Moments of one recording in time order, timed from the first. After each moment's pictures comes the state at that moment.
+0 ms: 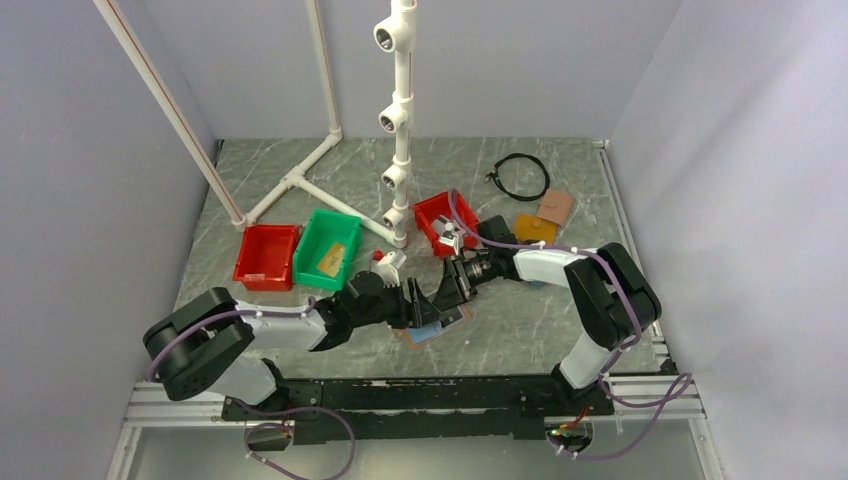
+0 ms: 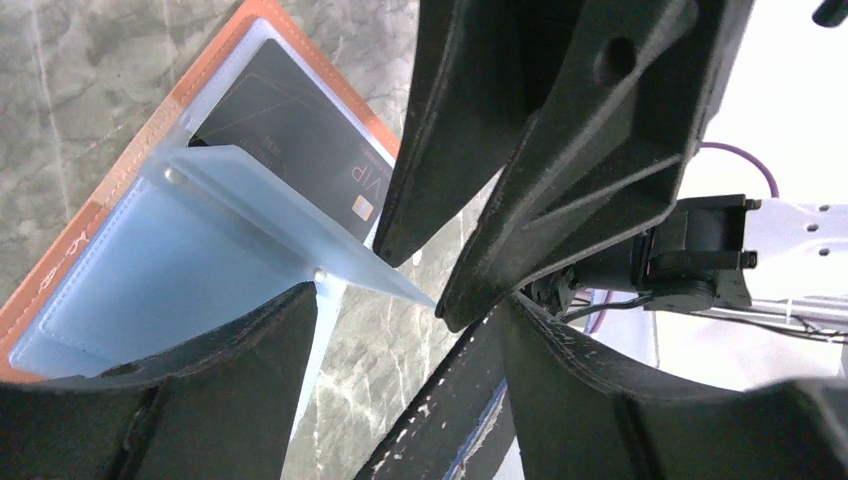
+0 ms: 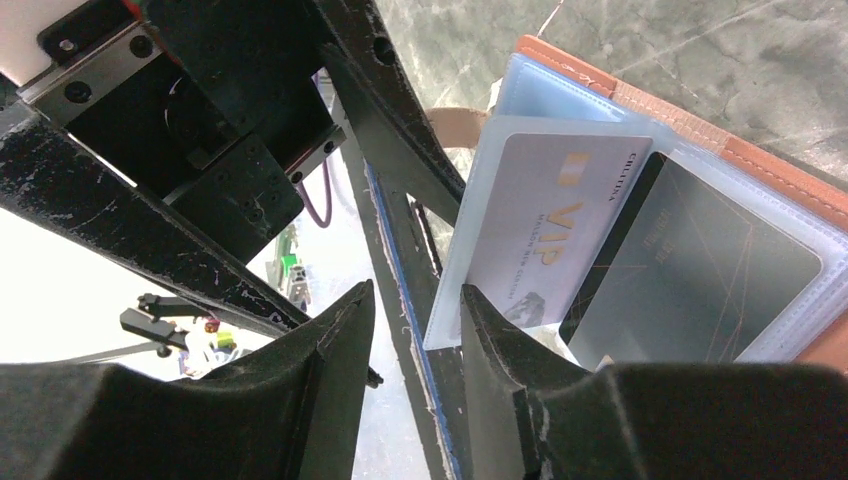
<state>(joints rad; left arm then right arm) -0.93 1.40 0.41 0.58 0.19 -0.95 0.48 1.67 0.77 -0.13 -1.13 0.30</state>
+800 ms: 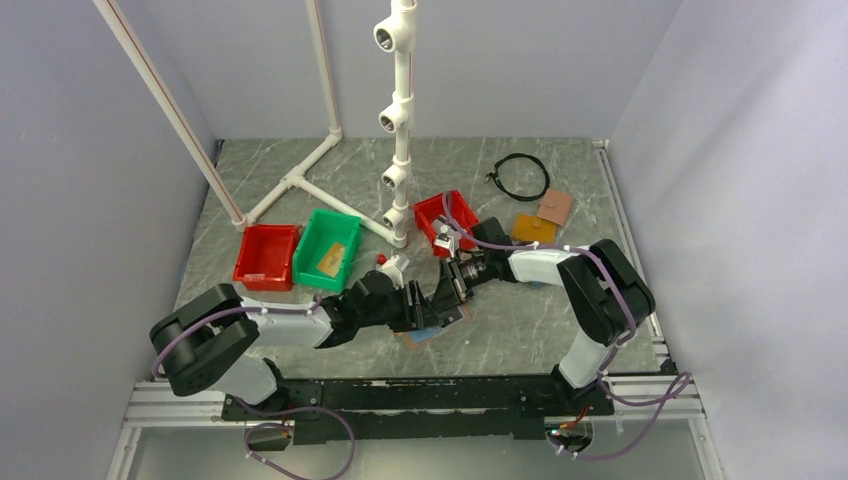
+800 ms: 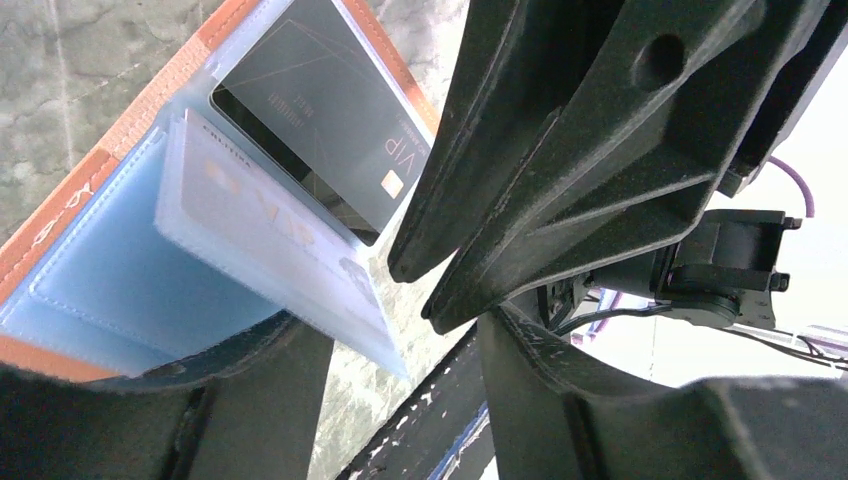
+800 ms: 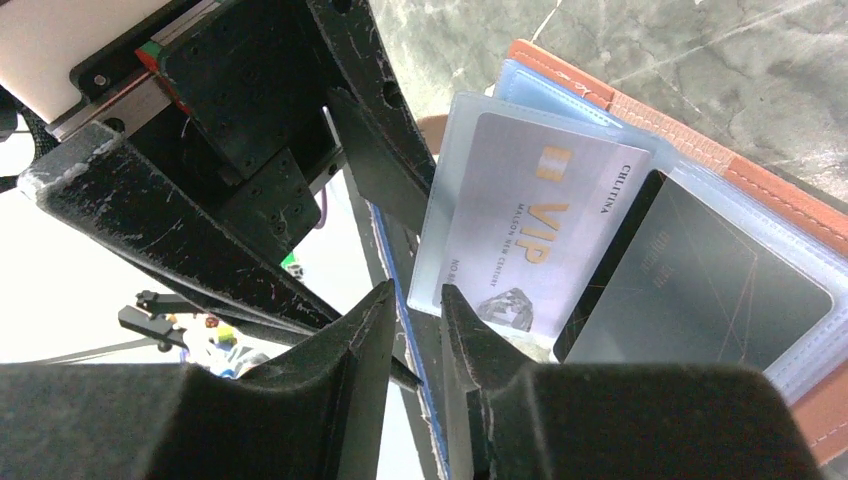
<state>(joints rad) -0.94 1.44 0.46 0.46 0.17 -1.01 0.51 1.70 0.77 -0.08 -1.13 0.33</state>
